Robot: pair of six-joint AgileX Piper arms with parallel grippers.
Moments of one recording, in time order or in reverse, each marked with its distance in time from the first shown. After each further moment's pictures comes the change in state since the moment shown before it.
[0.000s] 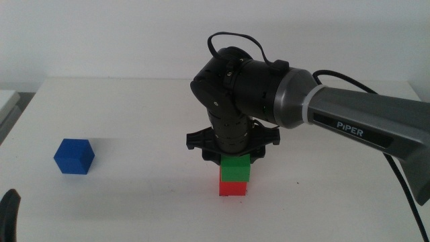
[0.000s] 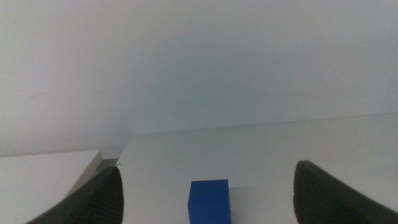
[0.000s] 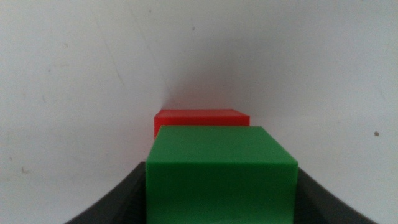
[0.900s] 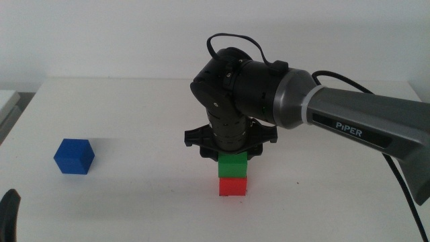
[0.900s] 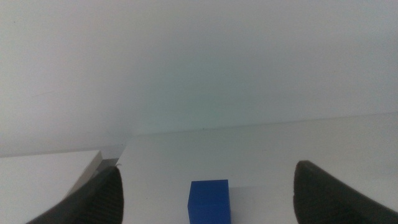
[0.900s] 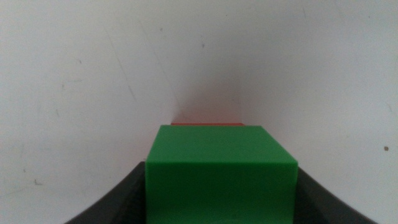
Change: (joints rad) left arm 0.000 0.000 0.000 0.000 0.000 0.002; right arm 0.000 0.004 0.000 -0.019 -0.039 0.012
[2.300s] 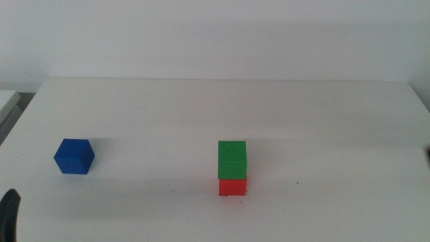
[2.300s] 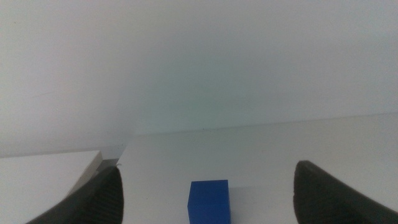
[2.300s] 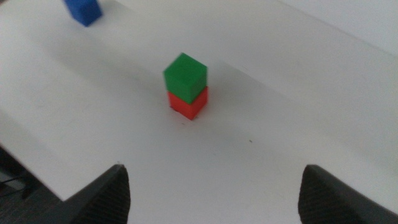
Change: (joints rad) left arm 0.000 0.000 0.000 0.000 0.000 0.000; right arm 0.004 -1.331 0.630 0.106 -0.012 -0.733
